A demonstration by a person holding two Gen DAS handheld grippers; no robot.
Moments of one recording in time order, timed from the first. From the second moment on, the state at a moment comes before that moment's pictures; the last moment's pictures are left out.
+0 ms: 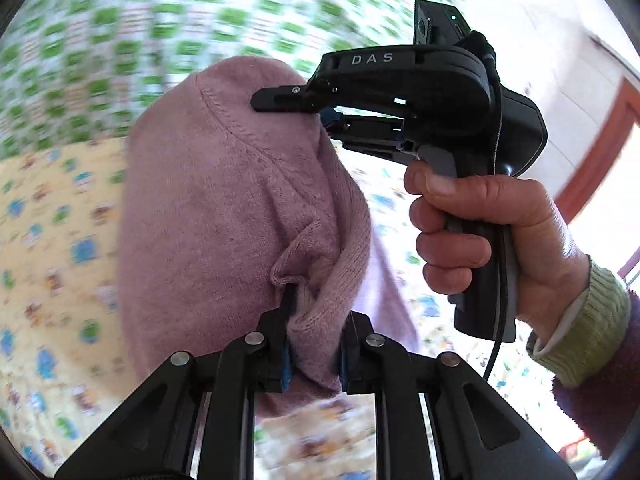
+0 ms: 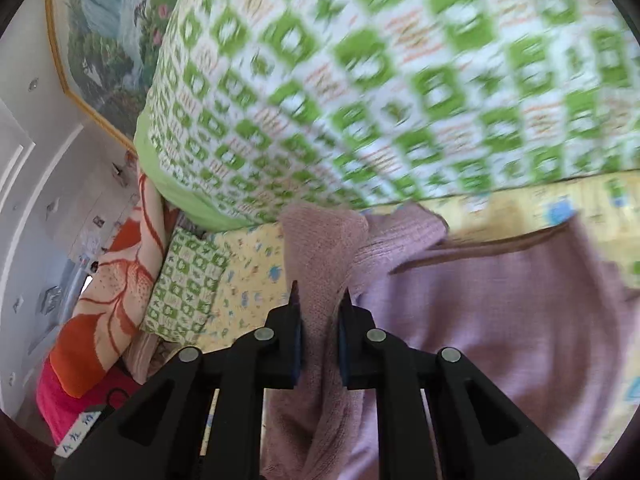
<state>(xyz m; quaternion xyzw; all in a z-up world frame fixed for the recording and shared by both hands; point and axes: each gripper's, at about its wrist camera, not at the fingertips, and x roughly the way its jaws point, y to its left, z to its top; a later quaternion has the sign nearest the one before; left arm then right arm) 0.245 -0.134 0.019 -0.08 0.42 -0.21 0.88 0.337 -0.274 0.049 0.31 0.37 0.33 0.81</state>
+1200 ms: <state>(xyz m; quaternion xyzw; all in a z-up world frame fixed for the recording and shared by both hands) 0.220 -0.155 -0.024 -0.04 0.50 -0.22 0.84 0.244 -0.392 -0.018 0.31 0.38 0.18 0.85</state>
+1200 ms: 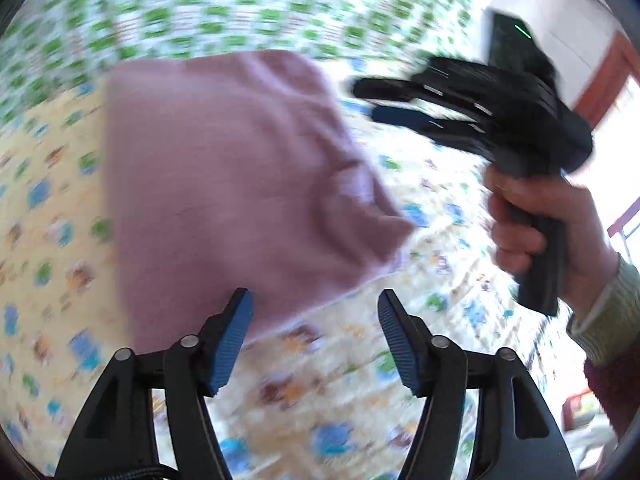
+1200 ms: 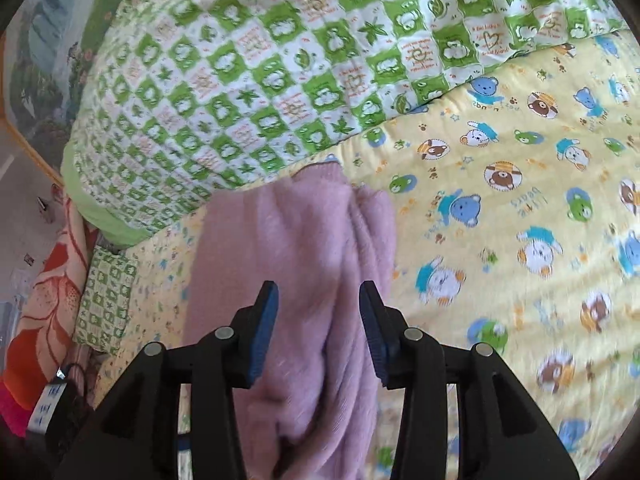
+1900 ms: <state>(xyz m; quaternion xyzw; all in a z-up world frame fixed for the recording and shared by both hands) 0.281 -0.044 -0.060 -0.21 0.55 -0.10 0.81 0.217 -0.348 -0.044 0.33 0.43 0.17 0.82</state>
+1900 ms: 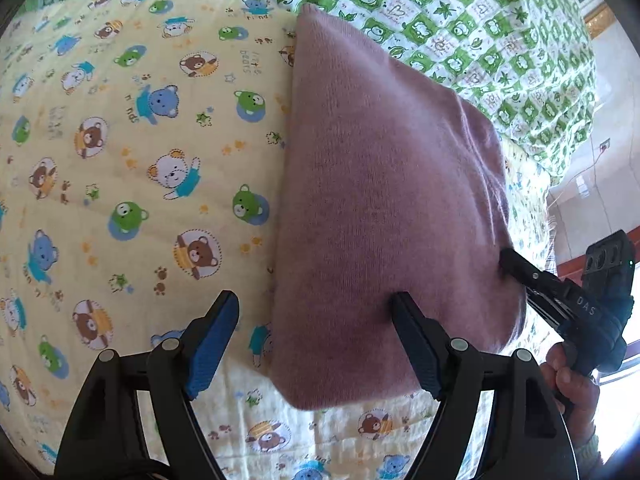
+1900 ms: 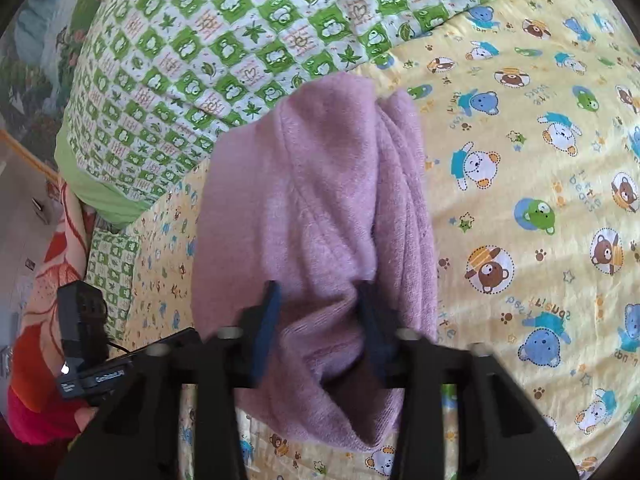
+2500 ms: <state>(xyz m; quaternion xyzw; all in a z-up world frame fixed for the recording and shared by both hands) 0.290 -0.077 -0.096 -0.17 0.58 -0.11 0.79 0.186 -0.378 -0.087 0.36 0.41 0.09 0.83</state>
